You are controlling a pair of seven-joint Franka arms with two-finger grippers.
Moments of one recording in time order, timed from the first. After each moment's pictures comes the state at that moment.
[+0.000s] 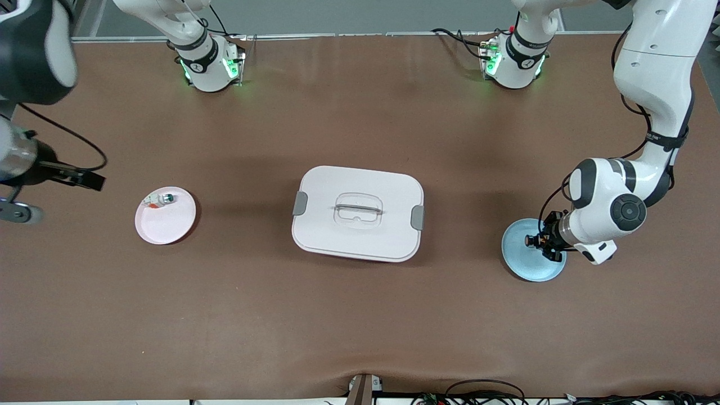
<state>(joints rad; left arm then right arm) 0.13 0.58 -0.17 -1.87 0.10 2.37 -1.51 0.03 0.25 -0.03 -1.32 -0.15 1.40 0.17</state>
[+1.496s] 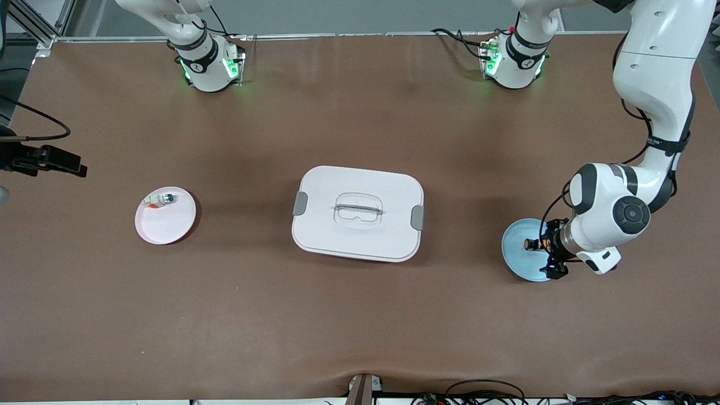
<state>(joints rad) 0.12 0.59 -0.18 -1.80 0.11 2.41 -1.51 -0.03 0.21 -0.02 -1.32 0.01 1.40 -0.02</state>
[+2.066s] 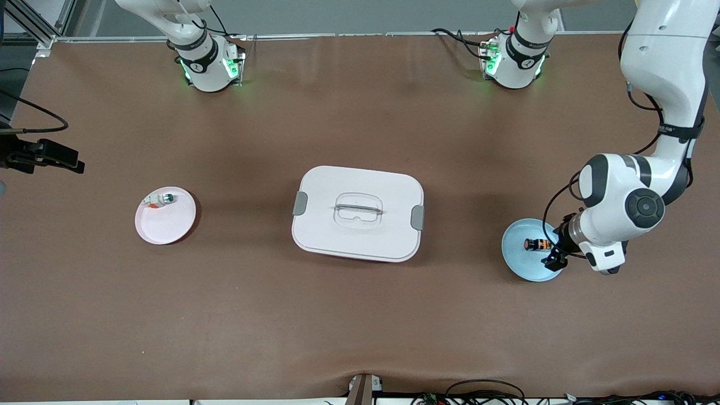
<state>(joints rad) 0.13 0.49 -0.18 -1.84 0.09 2.33 -1.02 -0.03 0.18 -0.02 -1.32 0.01 1.40 -0.04</state>
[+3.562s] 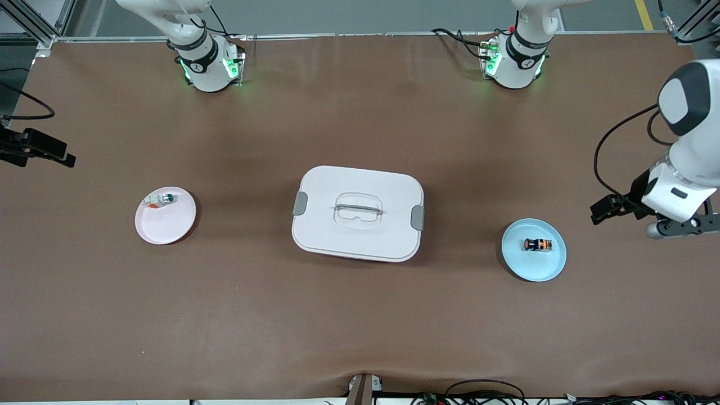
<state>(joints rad) 0.16 0.12 -0.17 -1.78 0.06 2.02 -0.14 -0.06 0.09 -0.03 -1.43 0.06 1.47 -0.04</state>
